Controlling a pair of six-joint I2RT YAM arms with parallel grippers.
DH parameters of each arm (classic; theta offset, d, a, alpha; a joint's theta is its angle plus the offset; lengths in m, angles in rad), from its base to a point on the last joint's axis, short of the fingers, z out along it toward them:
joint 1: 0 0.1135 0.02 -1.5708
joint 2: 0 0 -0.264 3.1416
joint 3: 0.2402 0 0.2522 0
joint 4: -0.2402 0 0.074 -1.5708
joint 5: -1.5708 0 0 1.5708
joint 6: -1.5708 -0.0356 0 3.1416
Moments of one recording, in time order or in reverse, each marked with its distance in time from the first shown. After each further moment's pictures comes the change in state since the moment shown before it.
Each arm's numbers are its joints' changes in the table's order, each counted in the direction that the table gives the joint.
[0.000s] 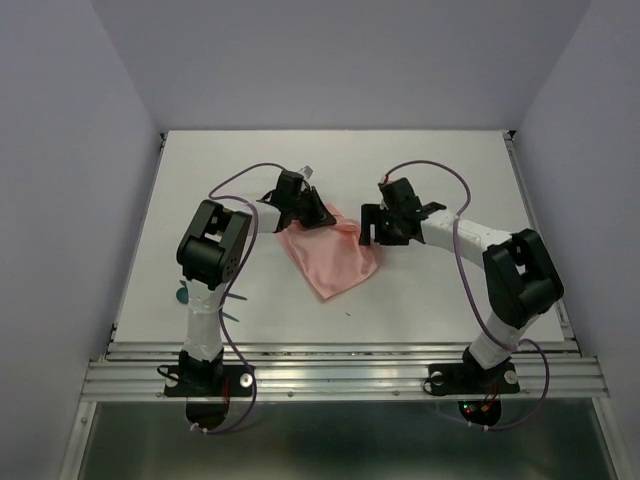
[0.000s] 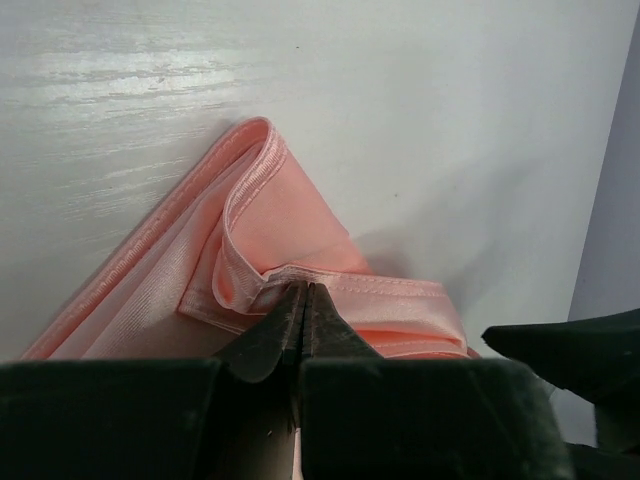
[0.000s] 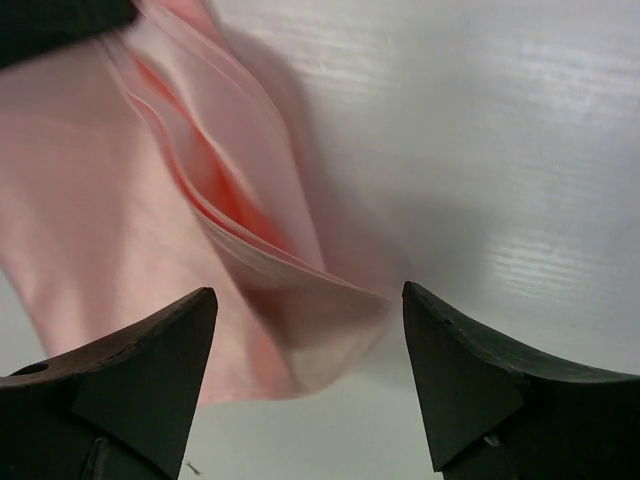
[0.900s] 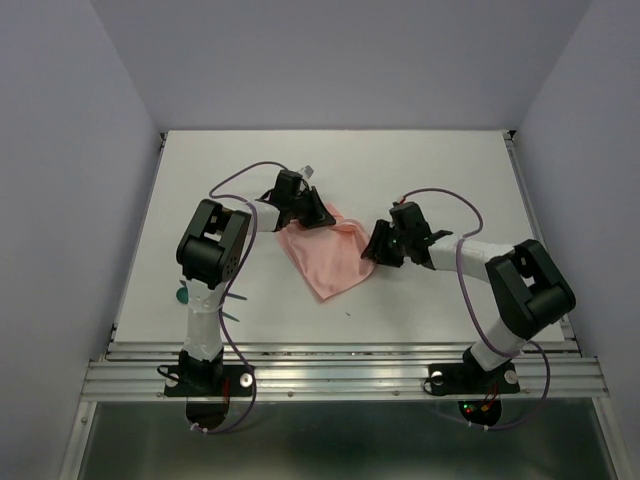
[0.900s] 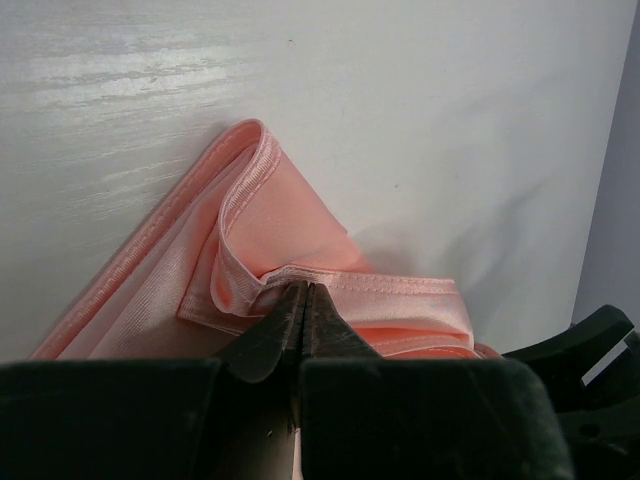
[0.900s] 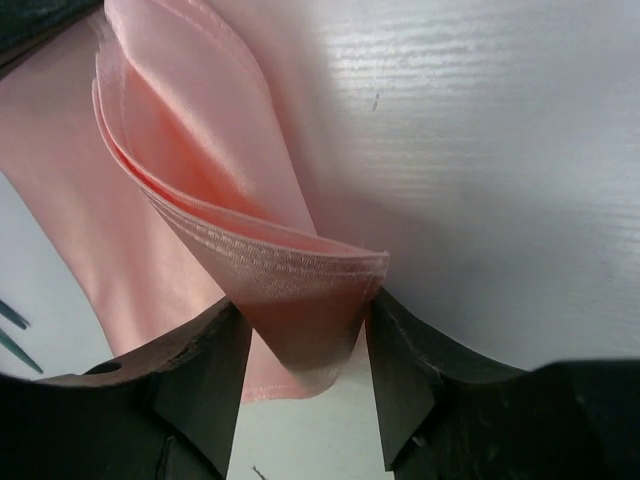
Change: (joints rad) left arm 0.005 0.004 0.006 -0.009 -0.040 -0.047; right arm -0.006 -0.093 -0.339 0.299 0.060 -0.288
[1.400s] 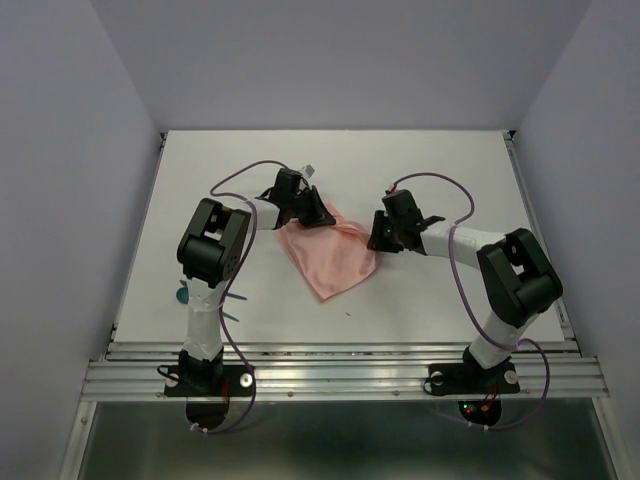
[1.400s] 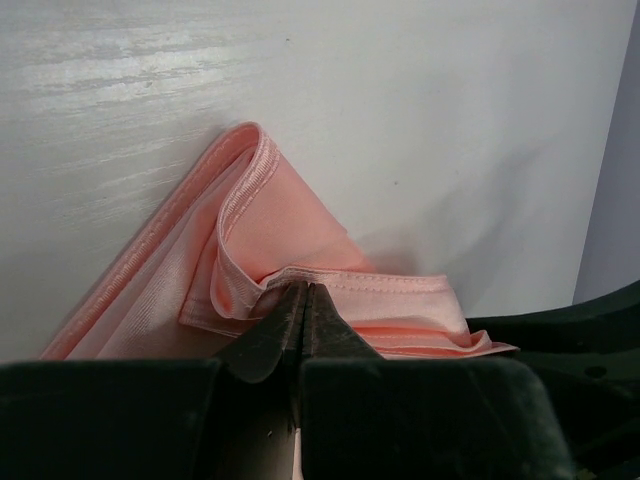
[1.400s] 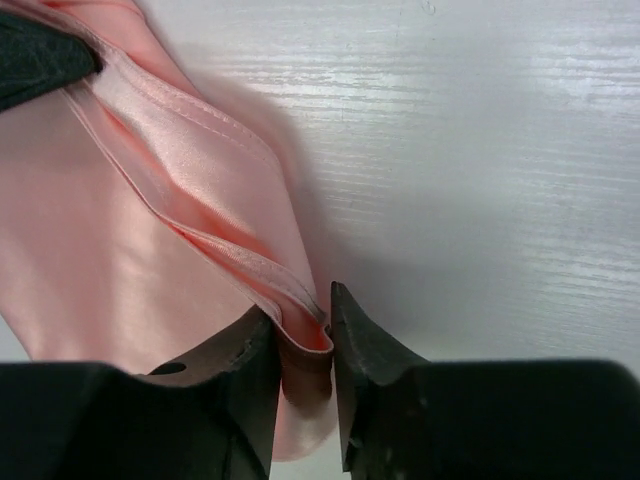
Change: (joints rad) left arm 0.005 0.013 0.027 -0.032 -0.024 -0.018; right arm 0.000 0.097 0.164 -0.100 -0.133 0.150
